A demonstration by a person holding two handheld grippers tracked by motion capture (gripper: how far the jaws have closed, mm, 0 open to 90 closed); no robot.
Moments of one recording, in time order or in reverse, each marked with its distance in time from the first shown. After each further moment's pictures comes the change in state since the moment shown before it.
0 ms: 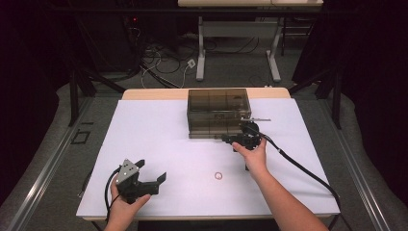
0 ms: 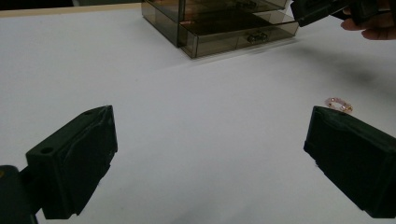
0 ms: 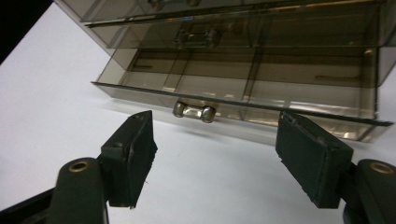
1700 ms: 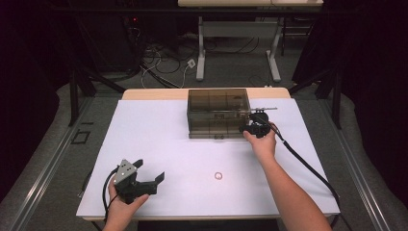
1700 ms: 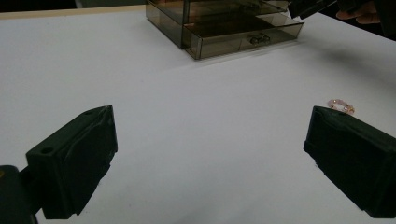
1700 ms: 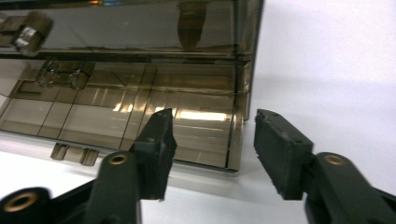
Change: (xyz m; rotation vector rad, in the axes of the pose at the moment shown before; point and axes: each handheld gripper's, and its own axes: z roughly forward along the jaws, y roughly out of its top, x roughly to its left) left arm 0.003 0.000 -0.004 -0.008 0.006 -0.004; right arm -0.040 0.032 0.008 0.036 -0.239 0.004
